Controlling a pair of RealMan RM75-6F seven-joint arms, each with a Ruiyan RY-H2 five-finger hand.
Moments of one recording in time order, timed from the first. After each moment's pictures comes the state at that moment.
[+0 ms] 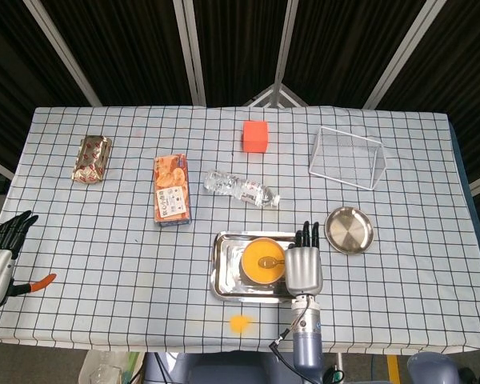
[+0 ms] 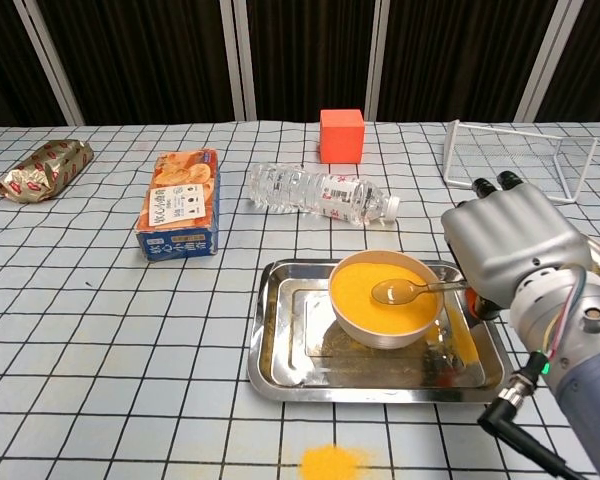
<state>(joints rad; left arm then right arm) -0.11 -1.10 -0.04 -1.67 1.50 1.46 -0.16 0.52 -2.02 0.18 -1.68 -0.96 1.67 -1.51</state>
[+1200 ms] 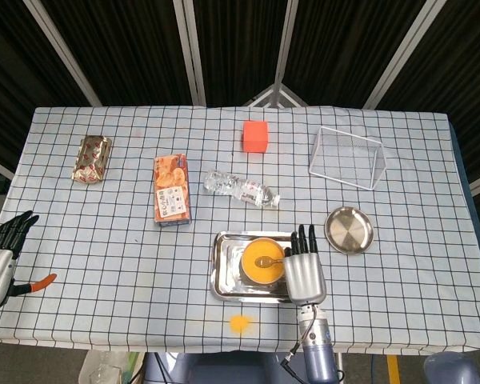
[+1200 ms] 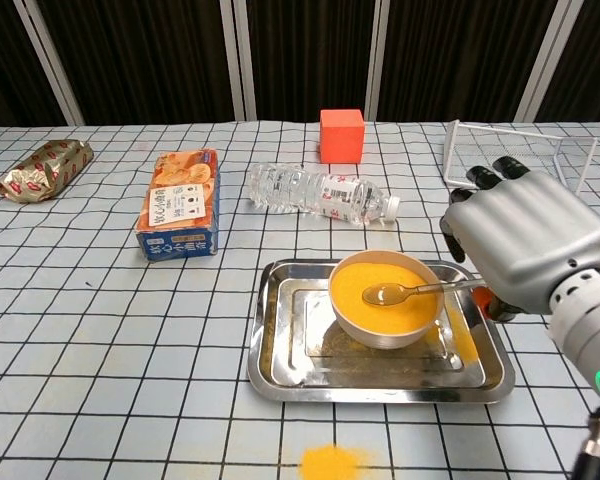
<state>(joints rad) -0.12 -1.10 -0.04 -1.67 1.50 1.46 -0.16 0.50 -1.88 0.05 -1.82 -1.09 1.65 -1.45</state>
